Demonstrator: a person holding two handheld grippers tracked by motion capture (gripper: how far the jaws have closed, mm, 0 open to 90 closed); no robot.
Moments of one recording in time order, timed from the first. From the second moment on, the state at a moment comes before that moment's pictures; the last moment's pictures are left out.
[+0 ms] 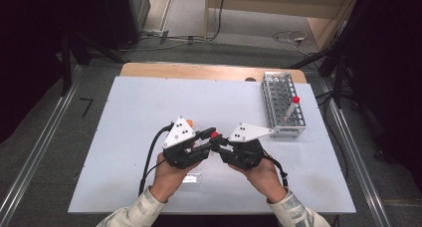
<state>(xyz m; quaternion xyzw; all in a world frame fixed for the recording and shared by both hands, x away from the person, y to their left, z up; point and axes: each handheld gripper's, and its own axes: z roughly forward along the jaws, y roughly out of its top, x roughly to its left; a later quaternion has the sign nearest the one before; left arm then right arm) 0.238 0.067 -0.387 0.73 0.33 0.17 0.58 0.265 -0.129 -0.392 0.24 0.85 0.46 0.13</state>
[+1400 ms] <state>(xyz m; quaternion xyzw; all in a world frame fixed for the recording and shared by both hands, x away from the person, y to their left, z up) 0.264 0.144 -0.372 0.67 0.41 0.24 0.56 0.280 -0.174 -0.376 0.28 0.82 0.48 0.14</state>
